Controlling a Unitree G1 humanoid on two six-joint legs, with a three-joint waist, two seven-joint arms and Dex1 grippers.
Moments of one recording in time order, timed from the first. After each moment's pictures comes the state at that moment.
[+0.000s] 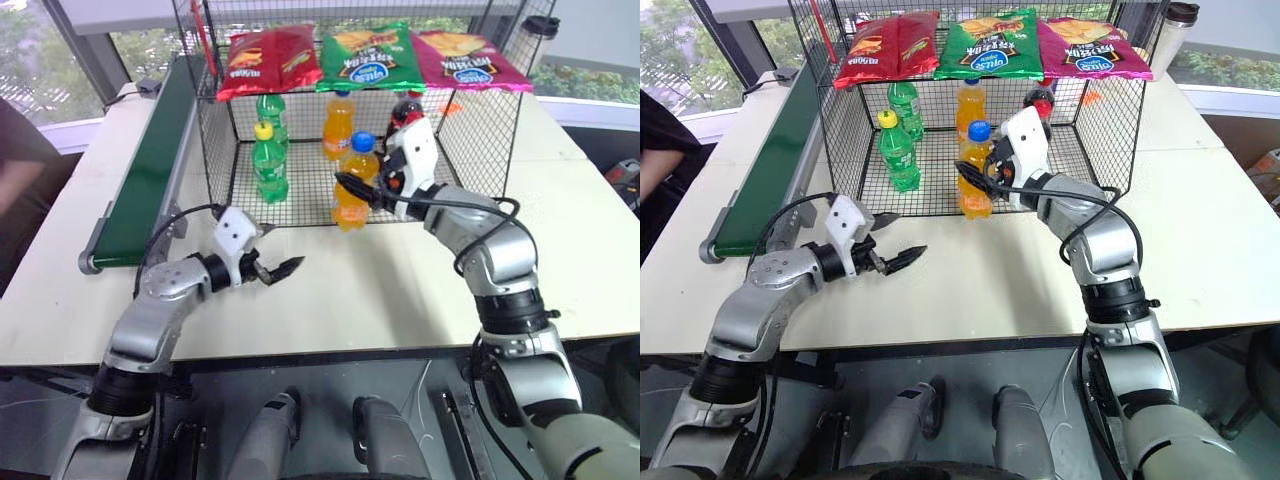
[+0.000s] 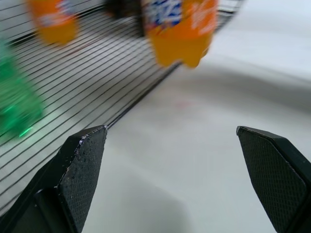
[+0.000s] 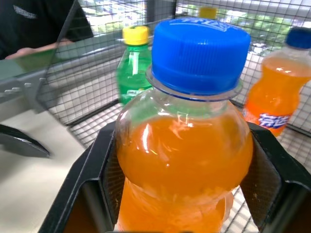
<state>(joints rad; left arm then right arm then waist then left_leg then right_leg) -0.32 0.44 -0.02 -0.24 -0.28 0.52 -0.59 -0.79 -0.33 0.06 0.09 0.31 0.54 0.50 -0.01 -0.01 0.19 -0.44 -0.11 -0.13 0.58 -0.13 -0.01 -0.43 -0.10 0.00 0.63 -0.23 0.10</state>
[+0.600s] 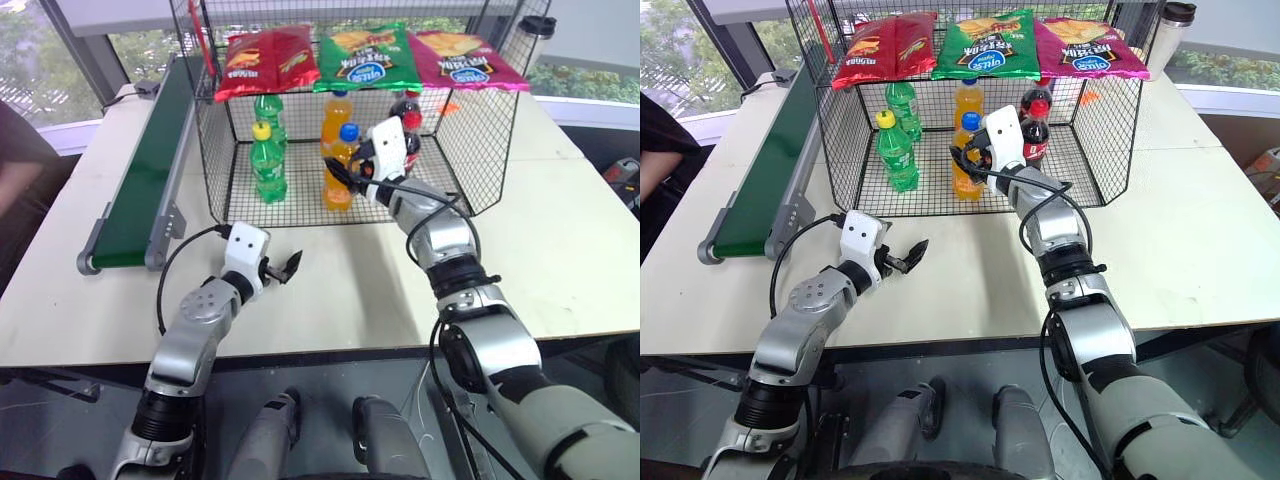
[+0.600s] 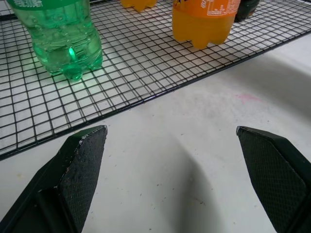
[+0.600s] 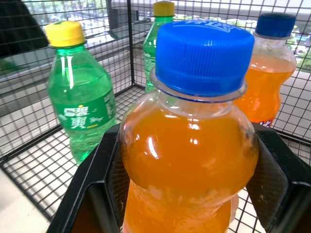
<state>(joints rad) -0.23 0.26 -0.08 -0.29 -0.16 0.58 -0.30 -1.00 -0.18 0.03 0.74 0.17 0.09 0.44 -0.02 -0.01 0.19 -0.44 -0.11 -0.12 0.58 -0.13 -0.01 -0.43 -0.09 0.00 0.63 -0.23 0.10</state>
